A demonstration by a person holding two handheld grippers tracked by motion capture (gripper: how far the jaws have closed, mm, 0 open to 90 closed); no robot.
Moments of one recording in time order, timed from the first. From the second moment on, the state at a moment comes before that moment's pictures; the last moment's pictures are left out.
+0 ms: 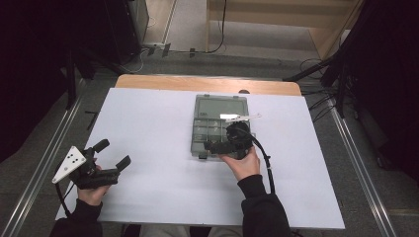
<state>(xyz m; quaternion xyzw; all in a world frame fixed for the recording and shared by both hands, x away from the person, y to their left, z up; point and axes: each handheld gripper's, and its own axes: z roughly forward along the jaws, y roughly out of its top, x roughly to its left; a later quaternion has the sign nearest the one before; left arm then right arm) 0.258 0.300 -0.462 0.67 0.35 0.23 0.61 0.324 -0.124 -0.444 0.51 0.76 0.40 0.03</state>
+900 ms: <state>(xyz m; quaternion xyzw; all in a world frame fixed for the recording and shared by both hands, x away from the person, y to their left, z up) 0.259 0.298 -0.462 0.67 0.36 0.23 0.60 0.272 -0.184 -0.442 0.48 0.74 0.44 0.20</state>
